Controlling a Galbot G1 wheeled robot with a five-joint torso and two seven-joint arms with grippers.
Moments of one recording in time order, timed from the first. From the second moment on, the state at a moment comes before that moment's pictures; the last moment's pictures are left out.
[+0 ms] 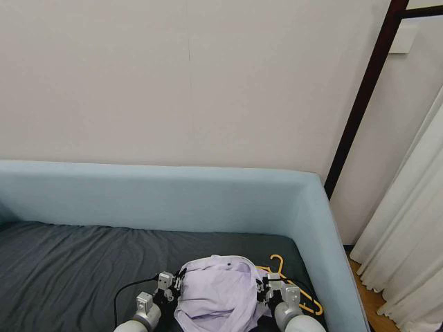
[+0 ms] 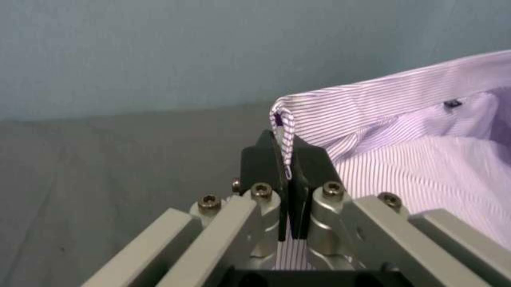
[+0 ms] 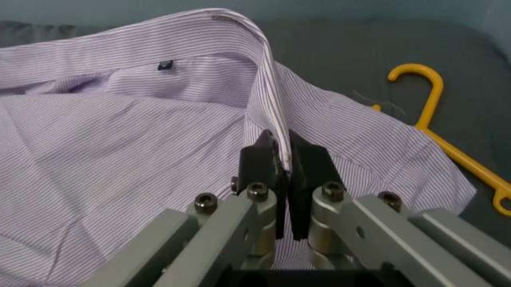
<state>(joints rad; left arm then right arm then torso) 0.87 -0.88 0.35 -1.32 -0.83 -0.38 -0.09 -0.98 0.96 -0.23 1.75 0.91 -0.25 0.52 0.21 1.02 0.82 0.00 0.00</state>
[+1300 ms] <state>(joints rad) 0.23 -0.52 0.31 -1.96 -1.11 0.01 -0.54 -0.12 0.73 -0.36 1.81 1.16 -0.26 0.43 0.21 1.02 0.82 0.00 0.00</state>
